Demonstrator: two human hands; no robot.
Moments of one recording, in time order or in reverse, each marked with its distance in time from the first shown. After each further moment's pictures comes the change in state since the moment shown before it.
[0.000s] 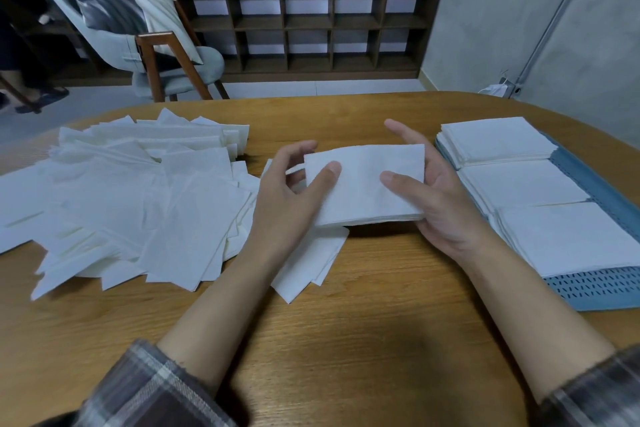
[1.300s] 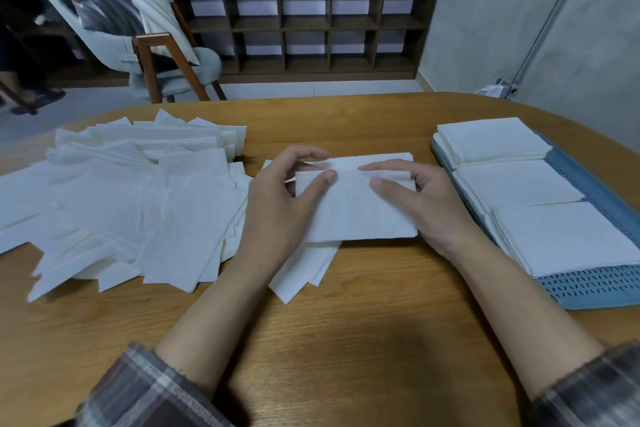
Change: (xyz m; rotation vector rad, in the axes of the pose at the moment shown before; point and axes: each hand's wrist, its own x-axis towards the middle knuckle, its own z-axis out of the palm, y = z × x) left_hand 0.001 -0.001 -0.005 0.085 -0.028 0.240; right_hand 0.000 0.007 -0.002 -0.263 0.108 0.056
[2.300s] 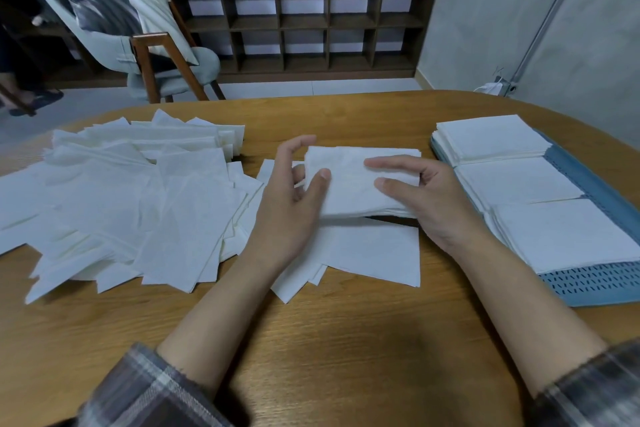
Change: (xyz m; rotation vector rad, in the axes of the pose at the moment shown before) left_hand -0.004 0.001 0.007 -0.070 -0.066 -0.129; right_hand 0.000 -0.003 -0.005 0.011 0.021 -0.038
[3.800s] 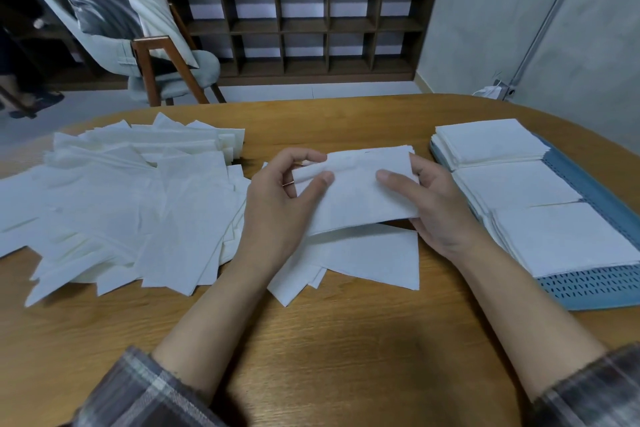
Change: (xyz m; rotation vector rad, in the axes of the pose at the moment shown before) left_hand 0.005 -0.002 -0.007 0.062 0.112 0.109; right_hand -0.002 -0.004 0.004 0.183 -0.047 0.055
